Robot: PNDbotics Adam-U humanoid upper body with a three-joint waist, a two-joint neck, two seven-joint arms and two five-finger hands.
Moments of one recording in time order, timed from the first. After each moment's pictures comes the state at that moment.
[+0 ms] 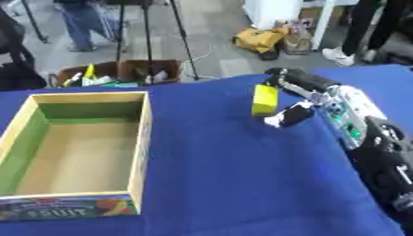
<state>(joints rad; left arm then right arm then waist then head) -0.07 -0.05 0.34 -1.90 -0.12 -0.02 0.12 -0.94 -0.90 0.01 -1.03 0.70 -0.47 0.28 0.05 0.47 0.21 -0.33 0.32</state>
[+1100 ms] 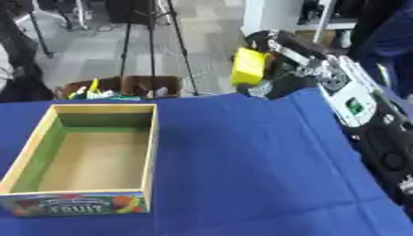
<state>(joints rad) -0.08 -0.01 0.35 -1.92 -0.11 0.03 0.14 -0.98 -0.87 0.10 -1.27 0.35 -0.40 0.33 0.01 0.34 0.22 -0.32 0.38</state>
